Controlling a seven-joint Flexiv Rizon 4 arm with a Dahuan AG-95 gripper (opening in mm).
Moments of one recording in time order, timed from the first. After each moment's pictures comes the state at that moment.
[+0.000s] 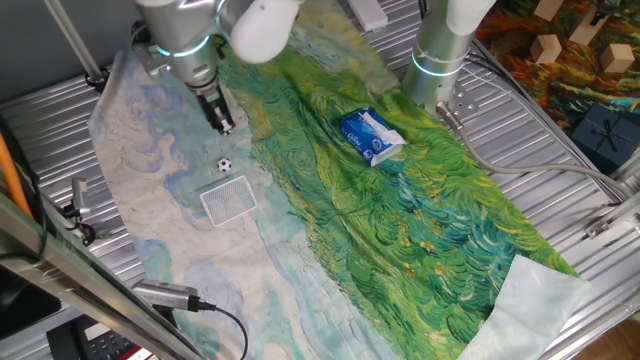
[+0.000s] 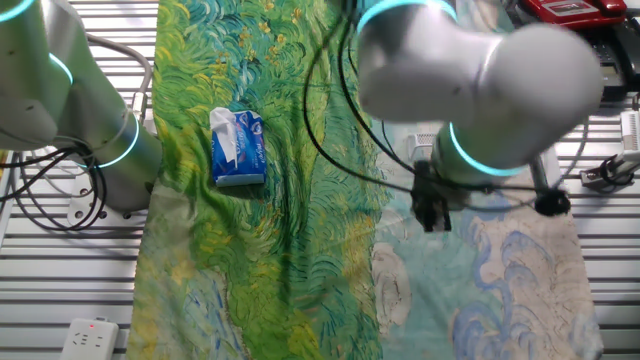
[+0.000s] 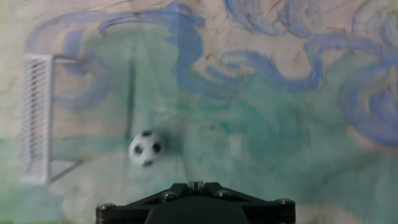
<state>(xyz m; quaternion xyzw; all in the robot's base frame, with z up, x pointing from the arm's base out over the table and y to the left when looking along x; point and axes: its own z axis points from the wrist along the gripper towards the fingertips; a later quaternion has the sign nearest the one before) 0.541 -0.105 0.044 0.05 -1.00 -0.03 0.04</state>
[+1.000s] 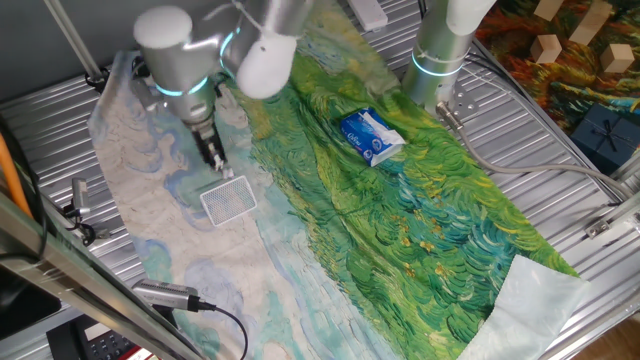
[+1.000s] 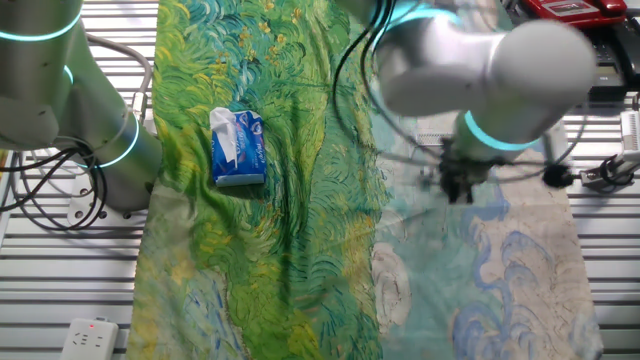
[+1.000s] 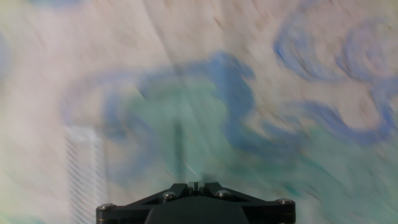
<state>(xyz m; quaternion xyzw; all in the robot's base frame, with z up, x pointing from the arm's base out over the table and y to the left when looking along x) 0.605 -0.022 0.030 -0.01 -1.00 -0.05 -0.01</state>
